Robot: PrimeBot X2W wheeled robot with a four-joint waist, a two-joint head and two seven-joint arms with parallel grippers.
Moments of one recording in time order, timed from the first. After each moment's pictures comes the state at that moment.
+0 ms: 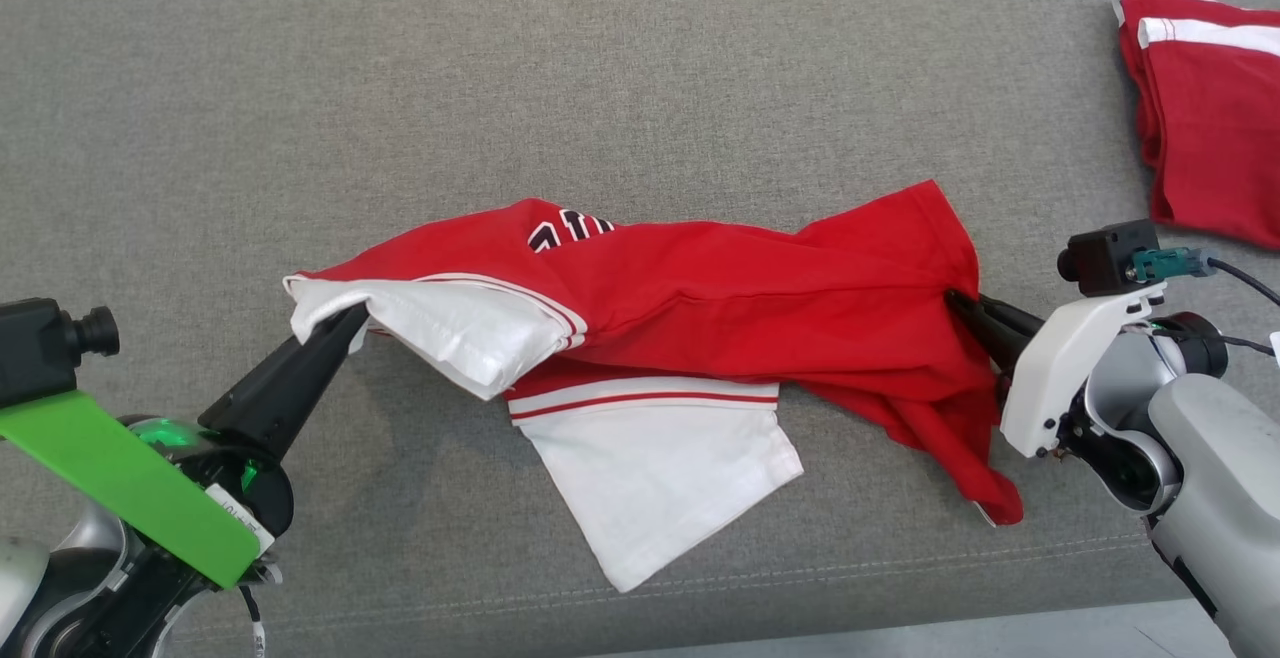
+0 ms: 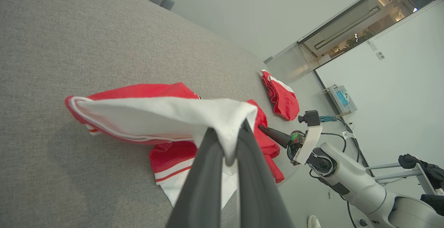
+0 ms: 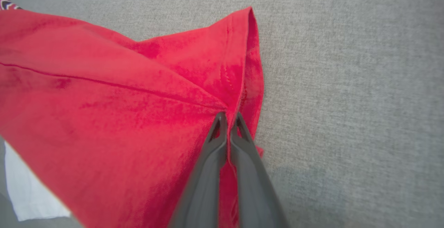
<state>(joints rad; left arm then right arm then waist) -0.16 0.66 -0.39 -0.44 -1.47 0.05 0.14 -0.40 -0.45 0.58 0.38 0.72 0.11 0.17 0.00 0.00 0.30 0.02</state>
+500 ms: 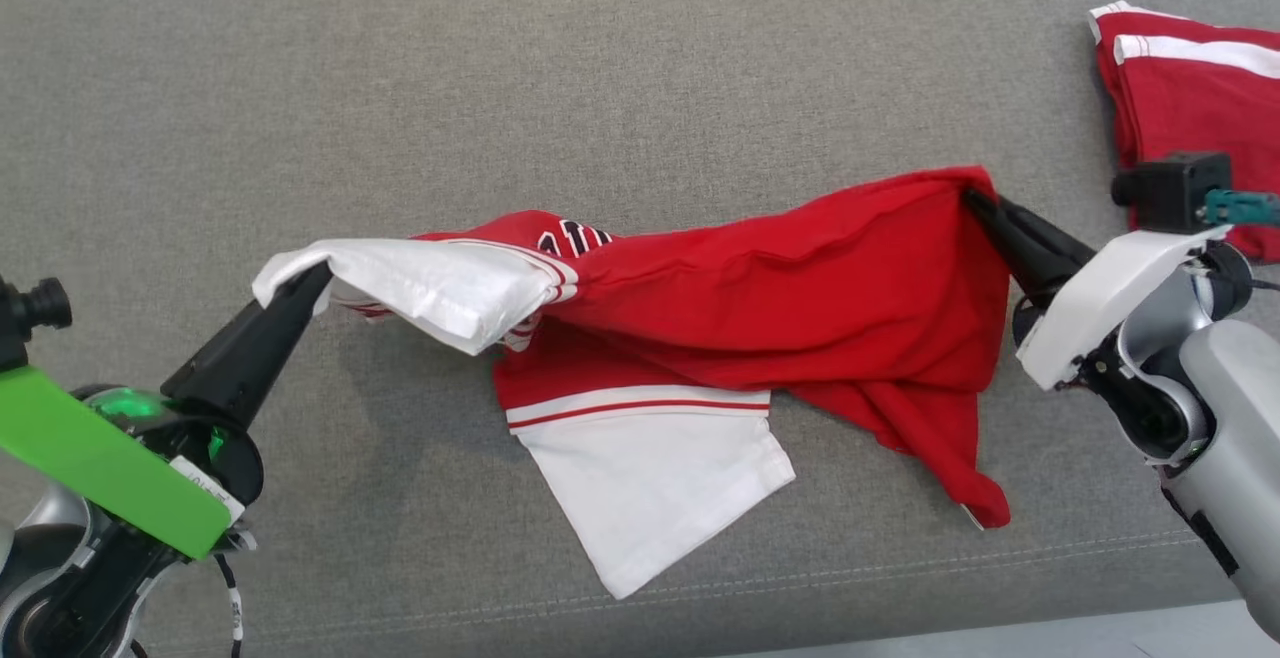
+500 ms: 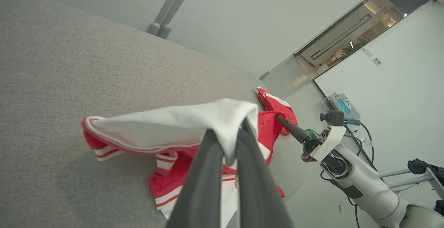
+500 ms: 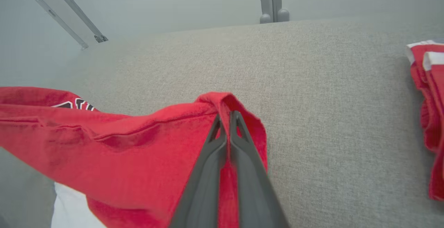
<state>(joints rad) -0.18 0.66 -0.36 -0.43 -1.46 0.05 0.12 -0.44 -0.46 0.54 0.30 0.75 0.11 0.07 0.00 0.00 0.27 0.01</state>
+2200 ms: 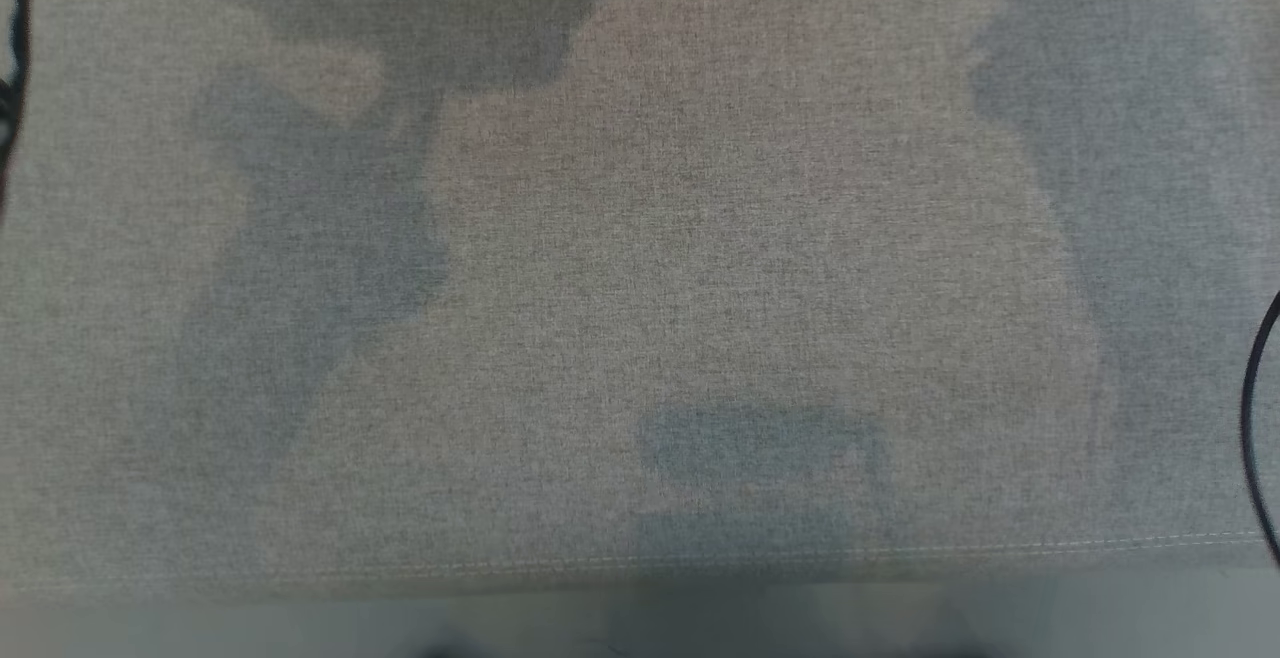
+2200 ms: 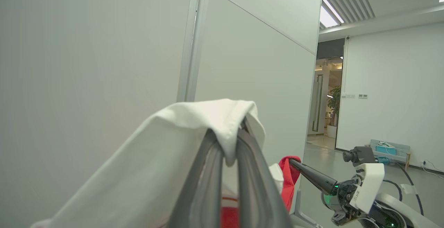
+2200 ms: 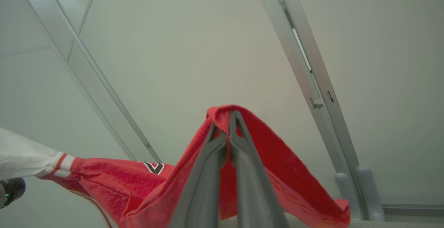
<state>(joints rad) -1.22 0.42 -0.36 -0.27 -1.07 0.04 -0.06 -1.21 -0.38 0.31 0.02 0.93 -0.11 0.08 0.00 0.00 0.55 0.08</state>
